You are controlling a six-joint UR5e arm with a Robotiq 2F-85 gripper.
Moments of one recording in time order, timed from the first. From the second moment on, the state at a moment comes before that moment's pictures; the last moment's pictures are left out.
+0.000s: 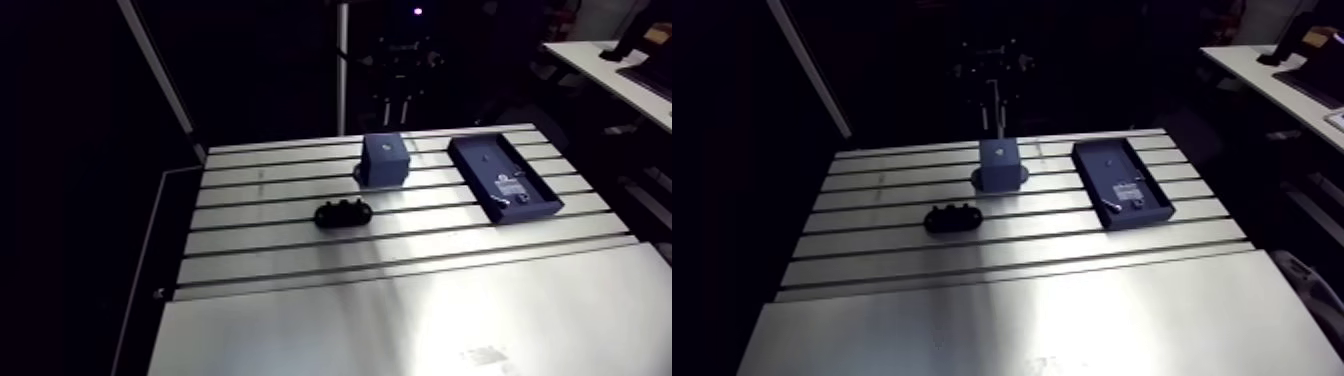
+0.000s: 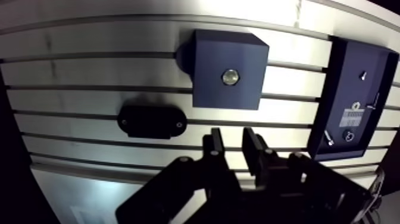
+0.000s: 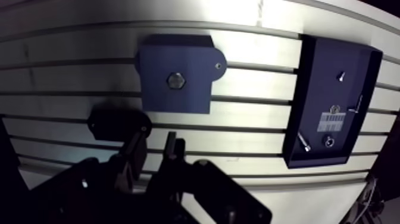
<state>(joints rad) -0.15 -1.17 1.53 -1.78 -1.60 -1.78</state>
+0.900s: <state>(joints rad) -0.10 -1.41 1.45 -1.52 -1.60 -1.75</state>
